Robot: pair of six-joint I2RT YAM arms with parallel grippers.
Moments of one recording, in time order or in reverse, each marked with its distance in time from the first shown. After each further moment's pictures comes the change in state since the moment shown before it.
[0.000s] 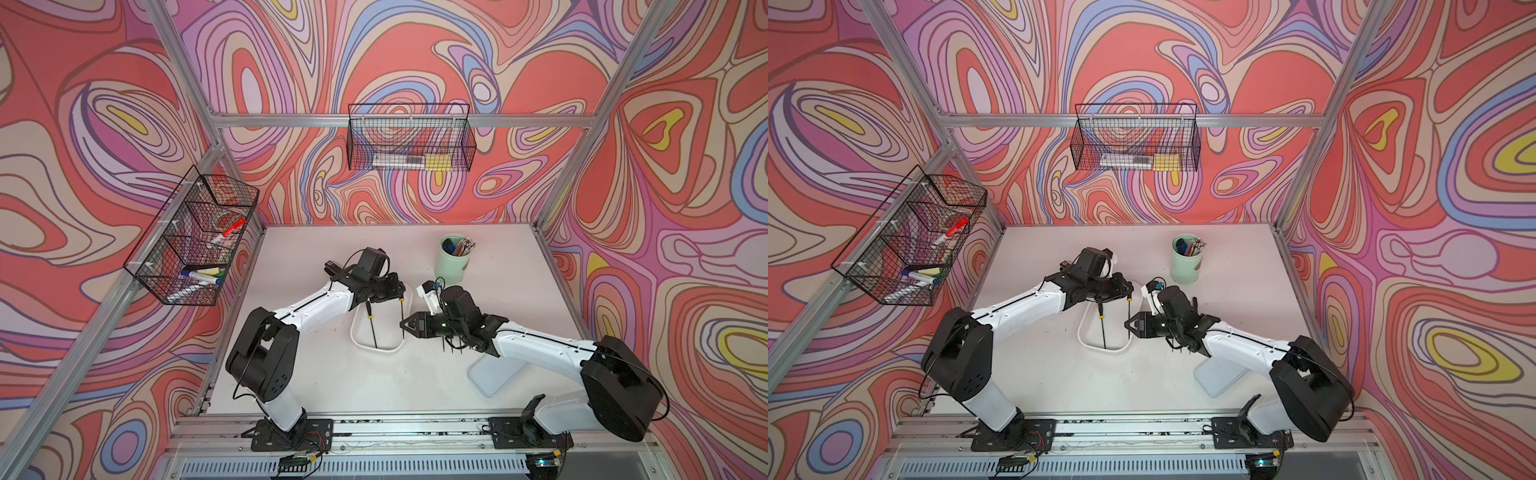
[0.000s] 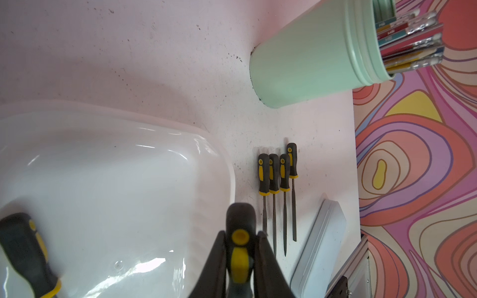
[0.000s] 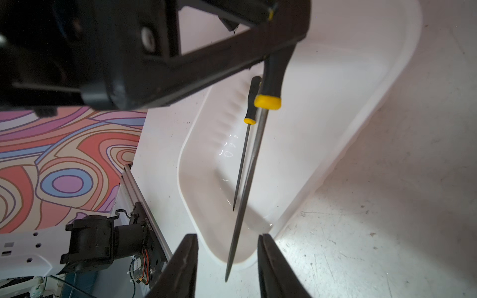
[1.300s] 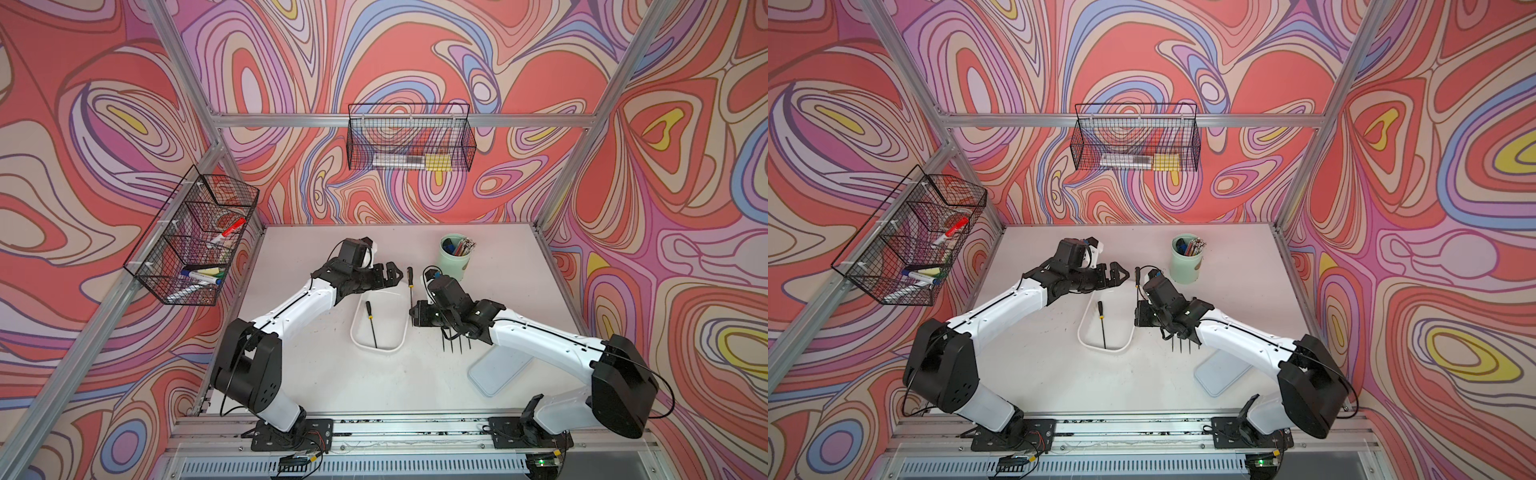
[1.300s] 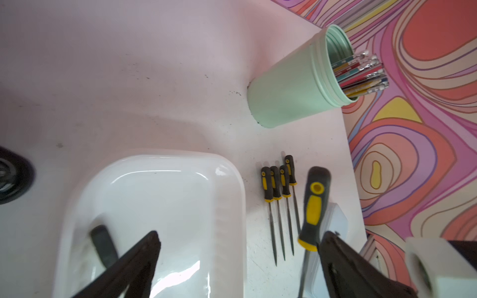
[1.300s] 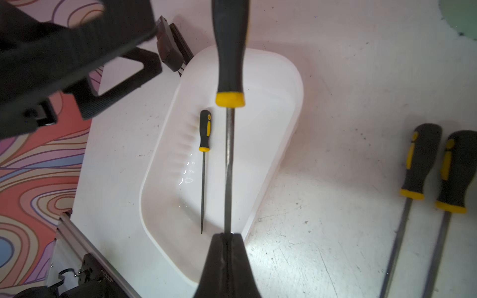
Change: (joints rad) left arm 0.114 -0.110 0.021 -0.097 -0.015 0.182; right arm 0.074 0.023 0.277 -0.435 0.401 0.041
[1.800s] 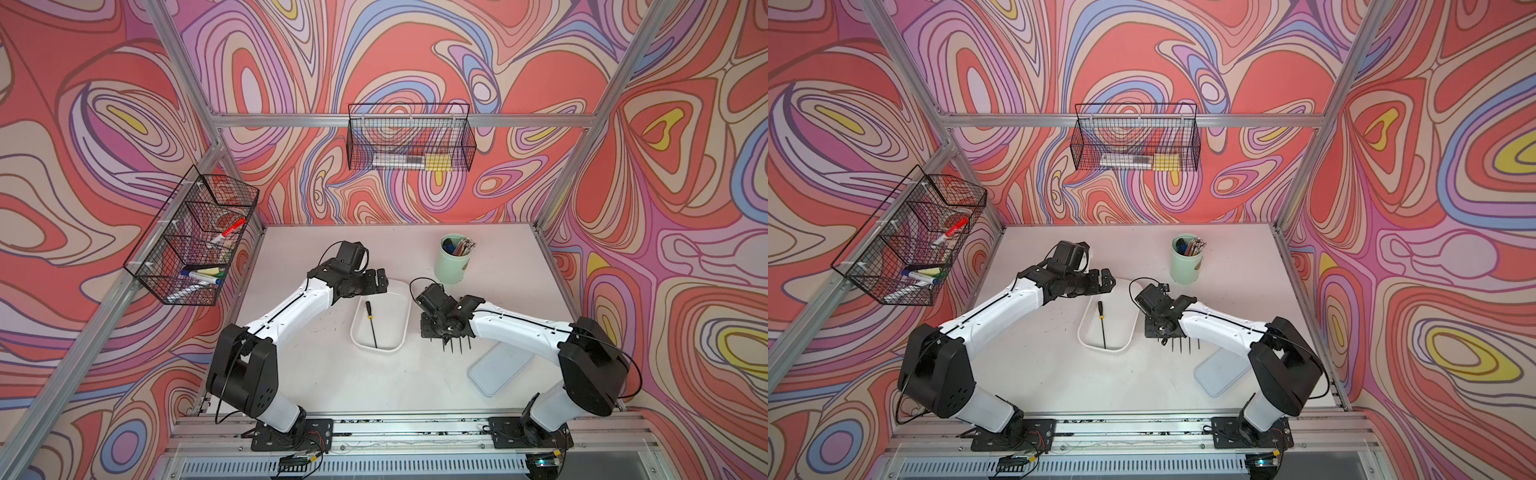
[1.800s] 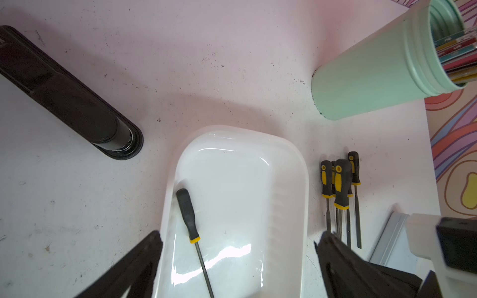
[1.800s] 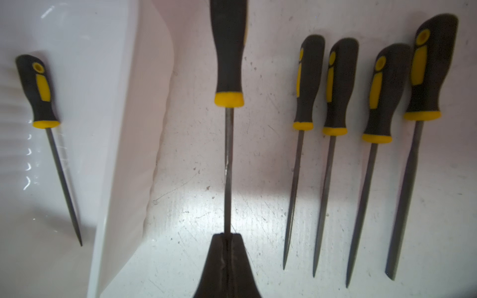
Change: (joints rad) left arm 0.000 -0.011 0.020 -0.163 -0.168 0.059; right arm 0.003 0.170 0.036 -0.270 0.143 0.053
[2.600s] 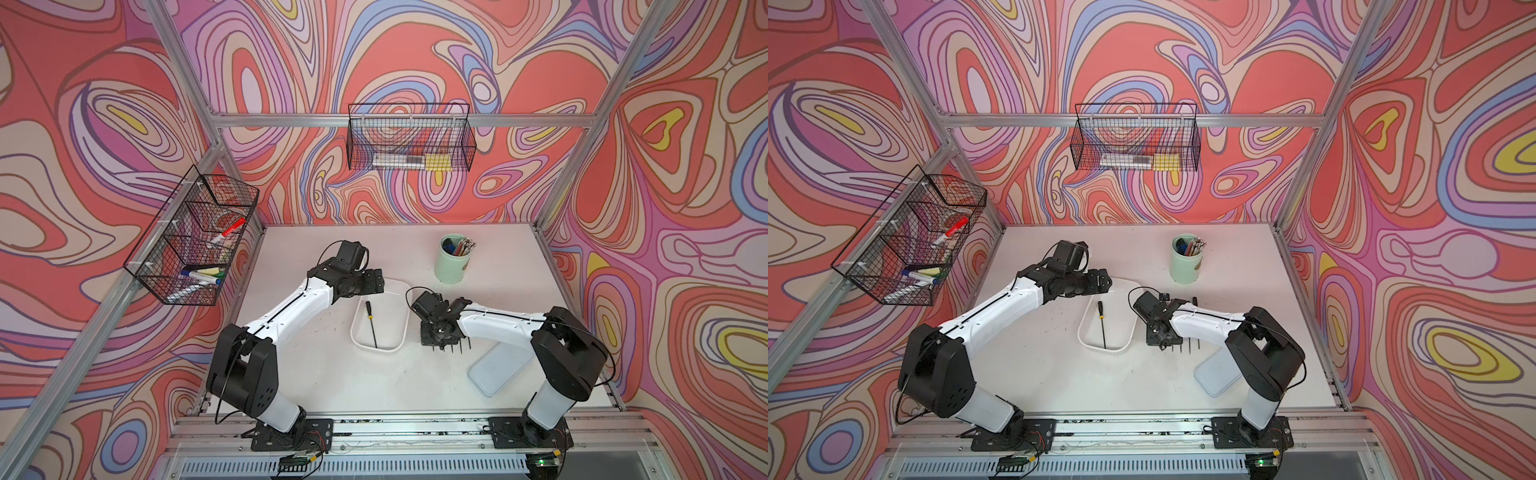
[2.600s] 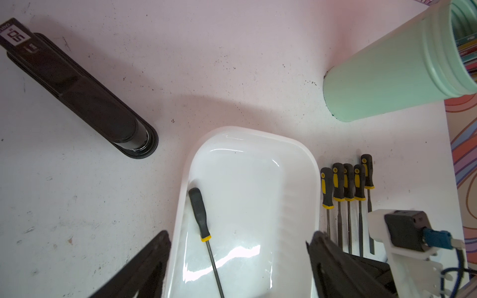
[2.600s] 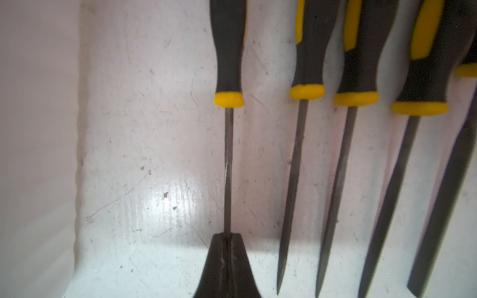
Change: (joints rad) left arm 0.000 0.003 0.006 -0.026 -0.038 0.007; right arm 0.000 0.106 -0.025 0.011 0.000 0.028
